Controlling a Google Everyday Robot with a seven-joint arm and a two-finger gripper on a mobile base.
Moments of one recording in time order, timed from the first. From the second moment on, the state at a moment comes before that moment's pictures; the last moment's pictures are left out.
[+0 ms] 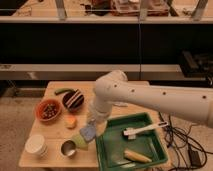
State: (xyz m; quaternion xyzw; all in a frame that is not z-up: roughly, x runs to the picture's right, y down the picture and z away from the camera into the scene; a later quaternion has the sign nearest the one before) arm -0.084 0.158 0.649 -0.30 -0.27 -0.25 0.88
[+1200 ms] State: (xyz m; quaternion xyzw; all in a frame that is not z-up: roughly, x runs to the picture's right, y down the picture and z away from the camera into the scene) arm -0.171 0.230 0.656 -0.30 -0.28 -0.41 0.82
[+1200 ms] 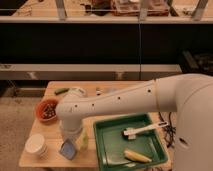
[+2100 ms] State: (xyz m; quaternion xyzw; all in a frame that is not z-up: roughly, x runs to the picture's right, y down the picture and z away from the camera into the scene) arm -0.183 0.231 0.663 -0.30 -0.27 -0.41 0.82
